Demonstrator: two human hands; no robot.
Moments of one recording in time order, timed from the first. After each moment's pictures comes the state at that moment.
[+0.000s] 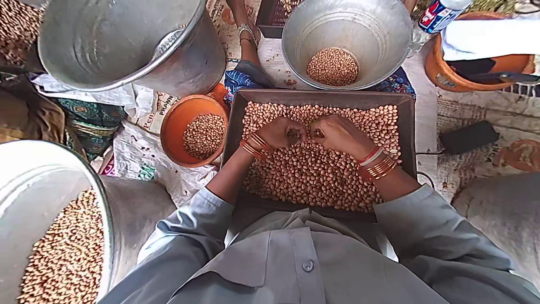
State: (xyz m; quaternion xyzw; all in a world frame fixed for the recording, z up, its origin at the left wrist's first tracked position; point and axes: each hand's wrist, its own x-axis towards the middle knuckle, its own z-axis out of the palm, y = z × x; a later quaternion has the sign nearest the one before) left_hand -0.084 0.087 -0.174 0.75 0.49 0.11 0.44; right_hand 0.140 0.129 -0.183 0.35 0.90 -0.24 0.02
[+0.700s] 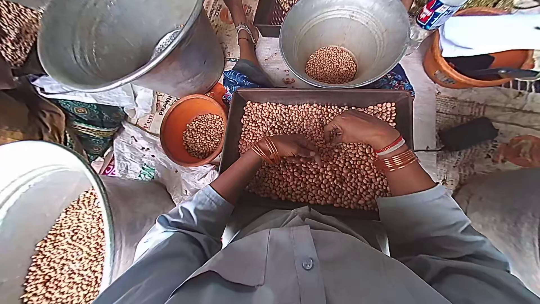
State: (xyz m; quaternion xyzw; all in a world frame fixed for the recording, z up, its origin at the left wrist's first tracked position) left_hand -0.051 0.073 -0.175 0.55 0.40 0.05 0.73; right_hand 0.178 0.149 -0.171 0.30 0.92 -0.23 0.10
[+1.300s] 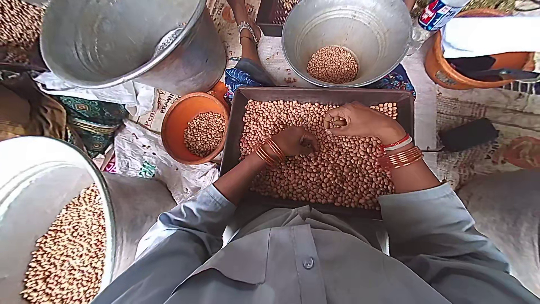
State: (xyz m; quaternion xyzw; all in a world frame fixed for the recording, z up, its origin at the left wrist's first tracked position) left_hand -0.047 0.073 -0.185 0.75 0.46 0.07 0.46; right_hand 0.184 0.159 -0.166 0.29 0.89 -0.36 -0.02
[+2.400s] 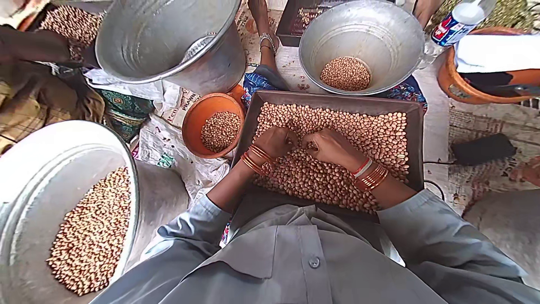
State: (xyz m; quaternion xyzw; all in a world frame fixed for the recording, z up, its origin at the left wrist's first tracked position) left_hand -0.091 0.036 -0.160 0.71 0.63 0.02 0.31; right_hand 0.114 0.090 -0.182 0.31 0.91 -0.27 0.02
